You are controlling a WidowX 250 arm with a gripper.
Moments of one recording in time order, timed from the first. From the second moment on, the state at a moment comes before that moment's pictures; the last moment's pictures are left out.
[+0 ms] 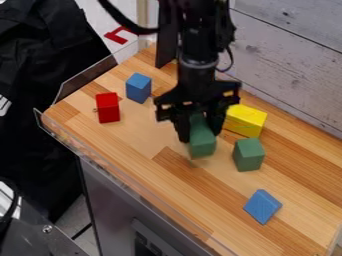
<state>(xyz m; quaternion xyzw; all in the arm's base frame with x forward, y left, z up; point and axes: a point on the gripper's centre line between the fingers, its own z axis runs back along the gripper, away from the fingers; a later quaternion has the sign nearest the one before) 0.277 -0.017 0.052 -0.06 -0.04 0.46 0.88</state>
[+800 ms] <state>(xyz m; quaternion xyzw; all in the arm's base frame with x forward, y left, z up) 0.283 0.034 0.072 -0.03 -0.05 0.66 0.75</state>
